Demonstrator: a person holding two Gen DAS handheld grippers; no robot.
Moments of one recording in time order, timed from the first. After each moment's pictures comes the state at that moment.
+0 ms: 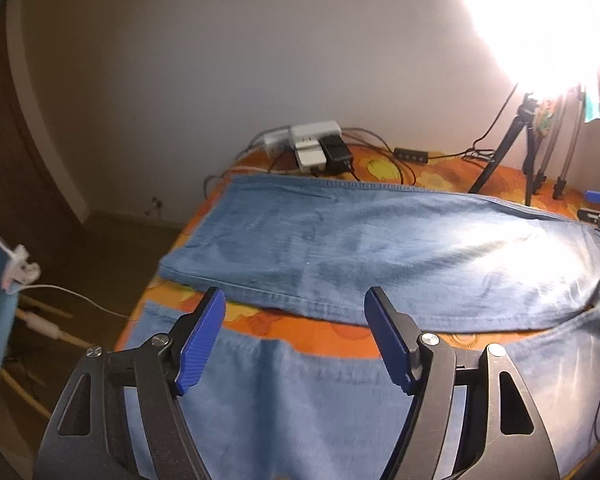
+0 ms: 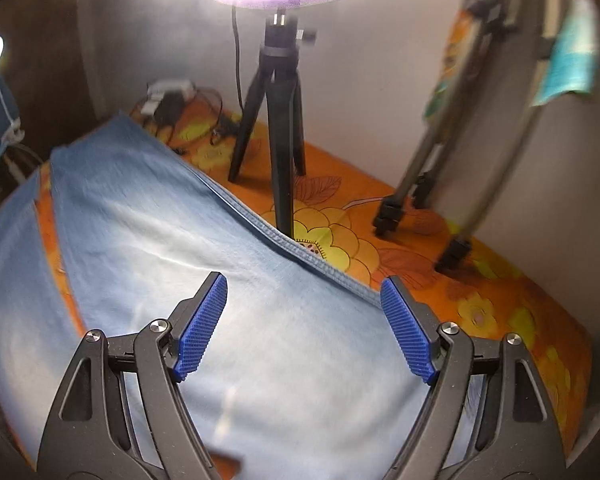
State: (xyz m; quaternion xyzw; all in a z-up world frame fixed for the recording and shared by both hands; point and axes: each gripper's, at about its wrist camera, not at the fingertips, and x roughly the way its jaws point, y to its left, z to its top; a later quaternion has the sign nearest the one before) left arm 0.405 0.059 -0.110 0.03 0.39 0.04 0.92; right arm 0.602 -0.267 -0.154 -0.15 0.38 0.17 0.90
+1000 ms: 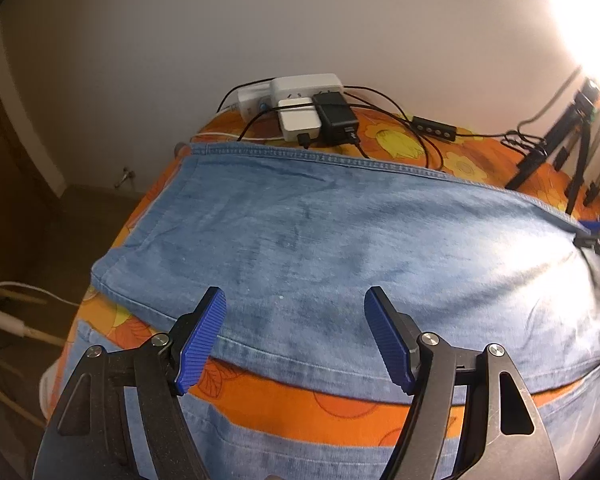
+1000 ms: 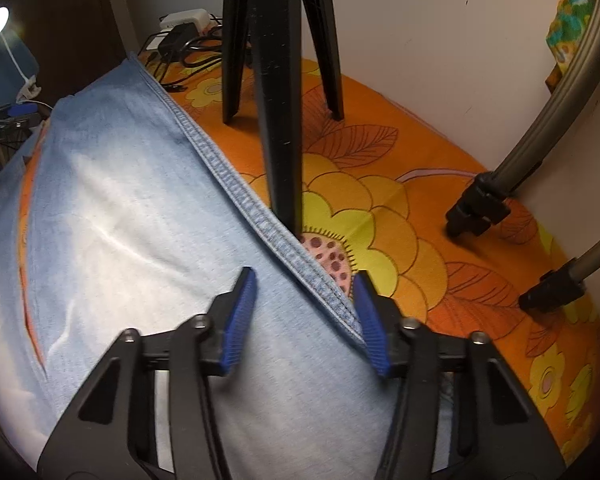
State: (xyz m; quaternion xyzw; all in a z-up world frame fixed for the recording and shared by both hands) left arm 0.510 0.054 -0.165 0.00 0.45 0.04 0.89; right arm 0.690 -0.262 -0.232 -0.16 0.45 0.25 0.84
